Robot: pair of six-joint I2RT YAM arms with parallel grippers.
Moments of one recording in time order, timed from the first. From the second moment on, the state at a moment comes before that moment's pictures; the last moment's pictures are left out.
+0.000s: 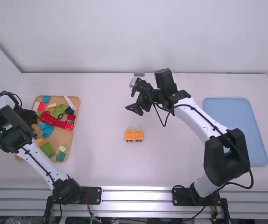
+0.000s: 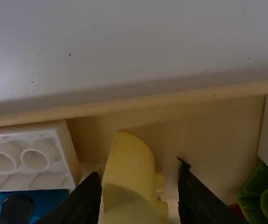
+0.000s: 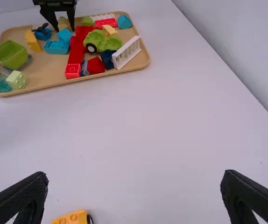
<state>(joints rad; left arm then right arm) 0.78 2.34 1.83 -1.05 -0.03 -0.66 0.42 1.71 1.27 -0.30 -0.72 -0.56</state>
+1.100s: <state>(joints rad) 0.79 2.32 1.82 -1.06 0.04 -0.55 0.42 1.71 1.27 -0.33 -0.72 -0.58</state>
